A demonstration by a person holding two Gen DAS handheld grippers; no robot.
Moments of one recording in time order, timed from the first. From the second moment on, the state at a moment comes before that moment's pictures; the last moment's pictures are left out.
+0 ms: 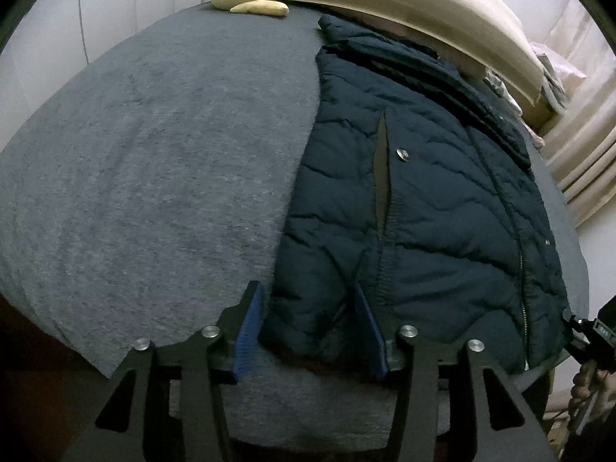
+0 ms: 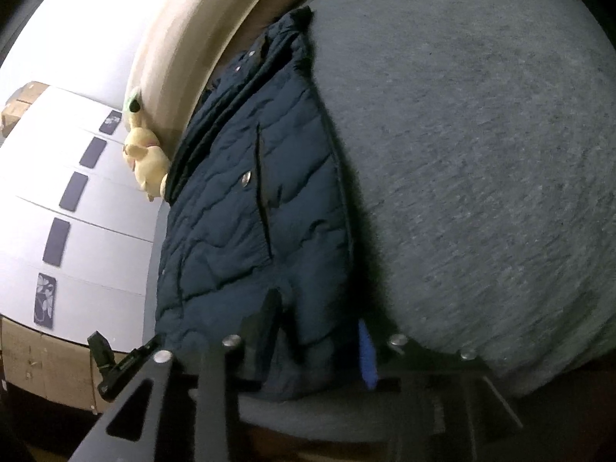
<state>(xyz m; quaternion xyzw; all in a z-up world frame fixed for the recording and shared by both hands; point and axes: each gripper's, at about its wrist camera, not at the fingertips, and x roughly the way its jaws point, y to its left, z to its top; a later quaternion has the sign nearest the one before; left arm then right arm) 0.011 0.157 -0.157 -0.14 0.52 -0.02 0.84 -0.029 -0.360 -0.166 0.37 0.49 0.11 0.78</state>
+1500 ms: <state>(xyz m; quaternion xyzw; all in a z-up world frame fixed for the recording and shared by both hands) 0.001 0.164 -0.153 -0.15 0.52 -0.04 0.84 -0.021 -0.368 -0.167 0.36 0.51 0.12 0.77</state>
